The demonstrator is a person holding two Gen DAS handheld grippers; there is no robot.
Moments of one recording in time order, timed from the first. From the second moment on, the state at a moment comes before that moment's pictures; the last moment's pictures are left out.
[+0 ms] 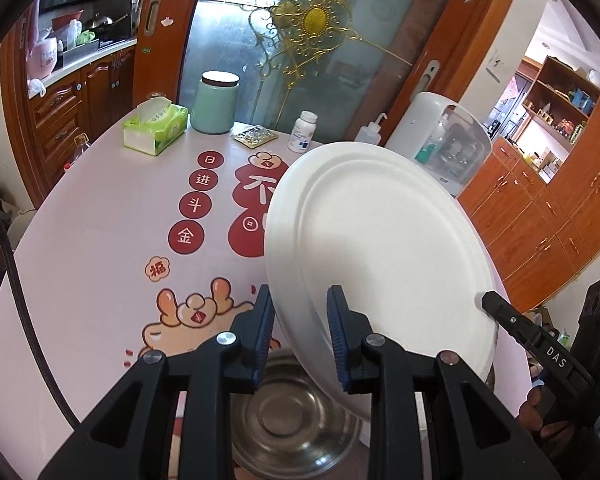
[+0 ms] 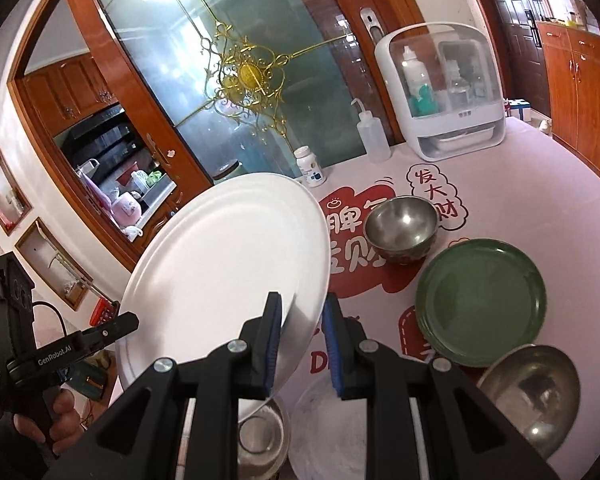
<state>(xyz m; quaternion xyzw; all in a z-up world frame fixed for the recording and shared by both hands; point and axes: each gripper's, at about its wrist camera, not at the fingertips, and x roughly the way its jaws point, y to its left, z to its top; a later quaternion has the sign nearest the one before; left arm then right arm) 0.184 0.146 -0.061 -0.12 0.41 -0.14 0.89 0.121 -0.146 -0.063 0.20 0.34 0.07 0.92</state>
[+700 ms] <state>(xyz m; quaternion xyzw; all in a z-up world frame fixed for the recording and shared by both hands) 0.069 0.101 -0.057 -0.13 0.42 -0.11 0.89 0.037 -0.192 -0.059 0.19 0.35 0.11 0.91</state>
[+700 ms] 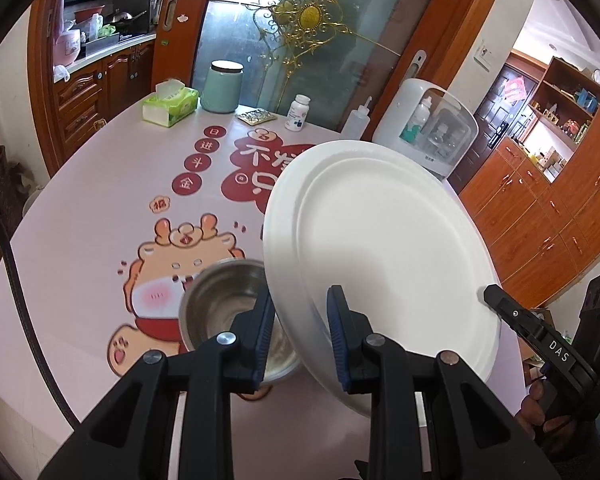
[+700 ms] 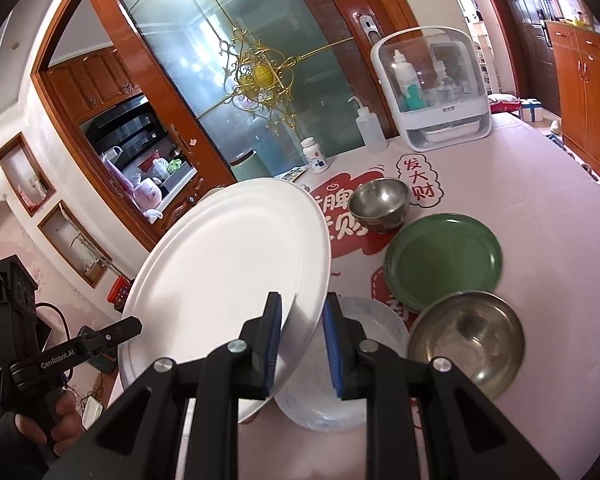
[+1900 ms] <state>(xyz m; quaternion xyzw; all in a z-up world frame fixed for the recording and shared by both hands) -0.016 0.076 -0.087 -0.06 0.49 -0.19 0.85 -0.093 -0.201 -0.085 0.21 0.40 0.00 0.89</state>
